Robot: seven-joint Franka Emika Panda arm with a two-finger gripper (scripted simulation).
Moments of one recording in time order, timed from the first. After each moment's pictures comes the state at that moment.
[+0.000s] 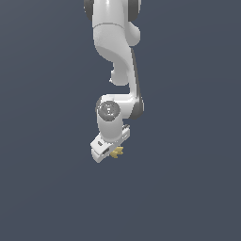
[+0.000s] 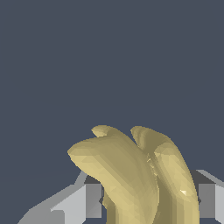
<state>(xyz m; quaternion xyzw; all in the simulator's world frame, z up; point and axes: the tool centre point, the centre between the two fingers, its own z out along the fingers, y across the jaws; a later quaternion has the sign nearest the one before) 0.043 -0.035 0.047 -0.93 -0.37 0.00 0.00</state>
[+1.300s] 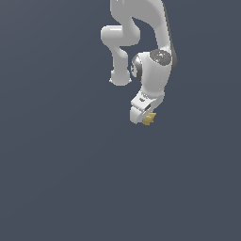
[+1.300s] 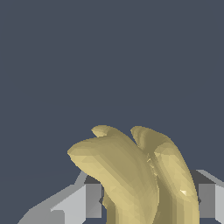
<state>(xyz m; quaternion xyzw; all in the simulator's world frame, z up) -0.084 0.122 0.152 -0.93 -0.37 0.00 0.00</state>
